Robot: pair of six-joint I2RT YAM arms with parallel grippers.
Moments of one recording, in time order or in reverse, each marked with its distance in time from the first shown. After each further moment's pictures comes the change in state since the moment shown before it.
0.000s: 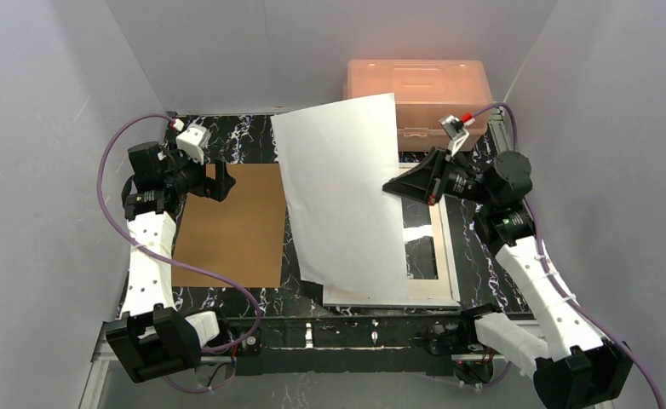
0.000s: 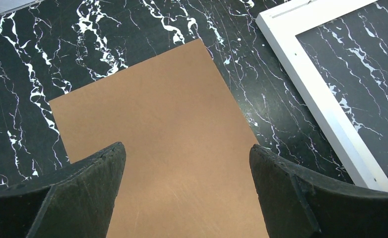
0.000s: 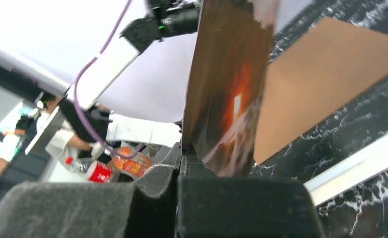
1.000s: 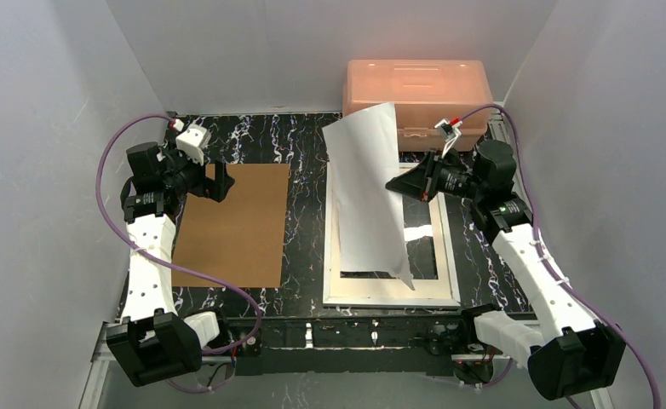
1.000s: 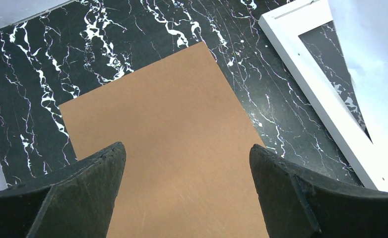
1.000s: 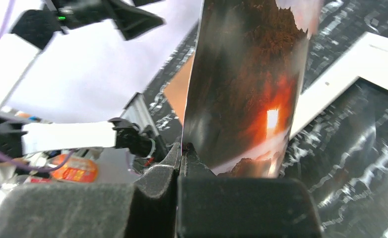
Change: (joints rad) left arm 0.000 -0.021 0.000 0.000 -0.005 0.026; right arm -0.040 0.122 0.071 -0.446 0.165 -0.448
